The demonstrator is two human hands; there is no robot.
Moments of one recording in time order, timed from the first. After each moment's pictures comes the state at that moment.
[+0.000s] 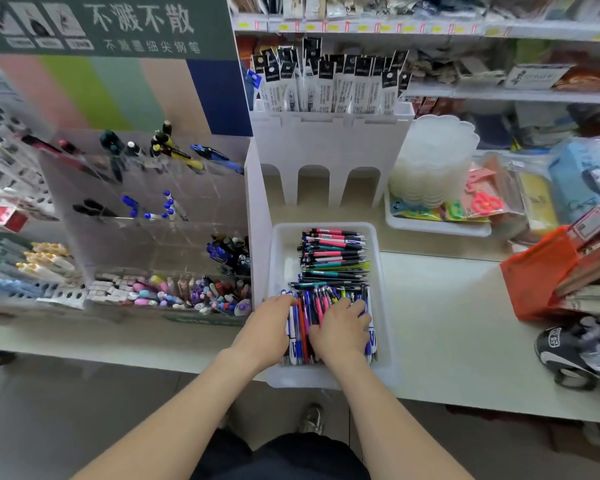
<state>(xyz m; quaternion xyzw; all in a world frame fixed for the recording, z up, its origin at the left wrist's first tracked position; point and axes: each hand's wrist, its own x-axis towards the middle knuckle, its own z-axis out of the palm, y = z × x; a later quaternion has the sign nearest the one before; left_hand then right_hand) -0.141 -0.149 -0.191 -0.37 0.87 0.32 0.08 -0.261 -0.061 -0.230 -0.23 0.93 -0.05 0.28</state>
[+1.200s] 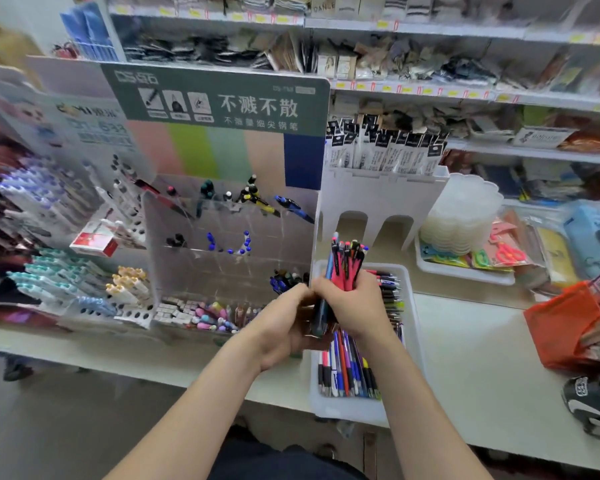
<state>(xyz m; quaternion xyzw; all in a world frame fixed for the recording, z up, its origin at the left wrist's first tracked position) -0.106 -0.196 -0.062 -0.37 0.42 0.83 -0.06 -0.228 -0.124 -0.053 -0.25 0.71 -0.55 0.35</state>
